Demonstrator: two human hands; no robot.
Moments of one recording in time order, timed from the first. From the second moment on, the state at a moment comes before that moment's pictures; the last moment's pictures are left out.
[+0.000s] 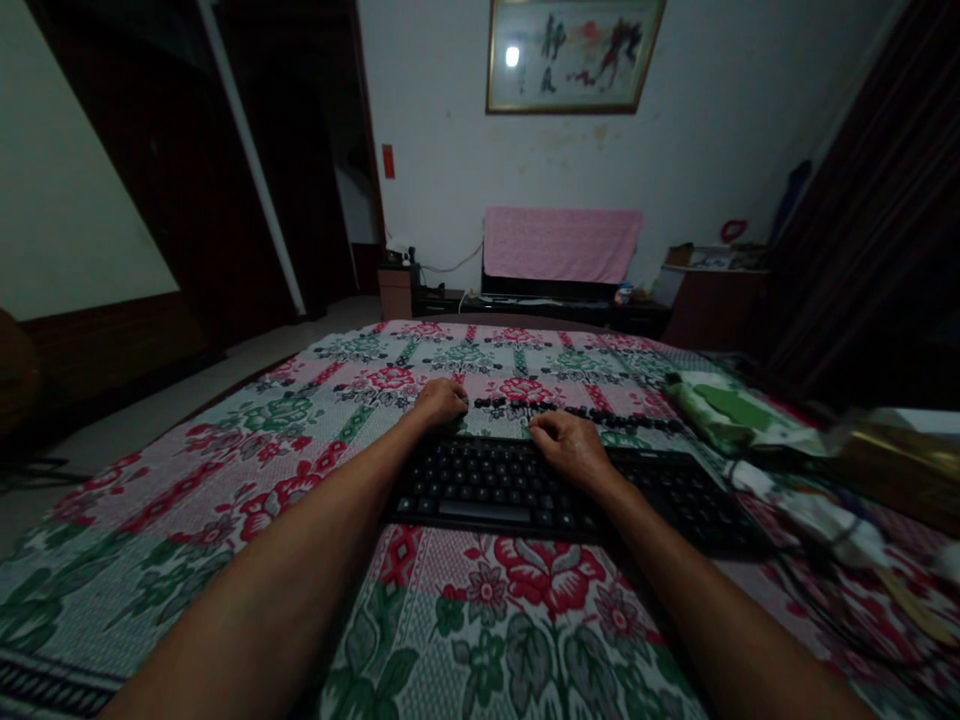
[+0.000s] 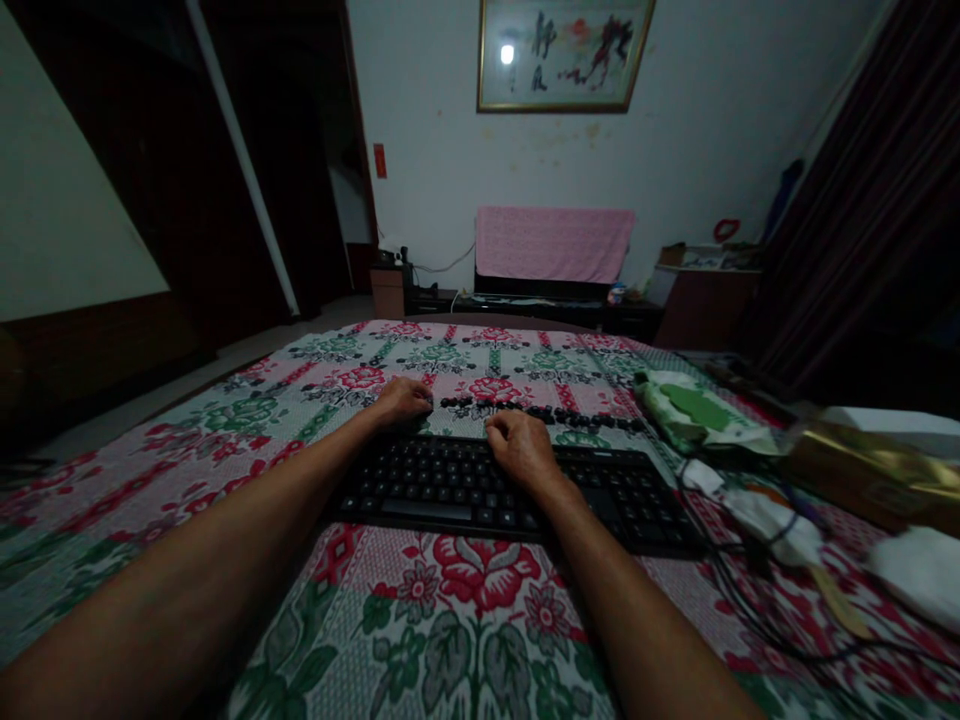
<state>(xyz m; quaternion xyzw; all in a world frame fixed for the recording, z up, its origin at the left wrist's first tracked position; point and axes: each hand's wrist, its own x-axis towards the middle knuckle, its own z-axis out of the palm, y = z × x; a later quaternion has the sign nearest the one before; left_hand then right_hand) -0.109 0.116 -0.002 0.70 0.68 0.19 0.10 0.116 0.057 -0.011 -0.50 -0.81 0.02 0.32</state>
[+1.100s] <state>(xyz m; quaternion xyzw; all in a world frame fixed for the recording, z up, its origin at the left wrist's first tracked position) -0.125 0.046 0.016 0.80 0.46 0.30 0.25 0.039 0.066 0.004 -0.47 -0.75 0.32 0.35</state>
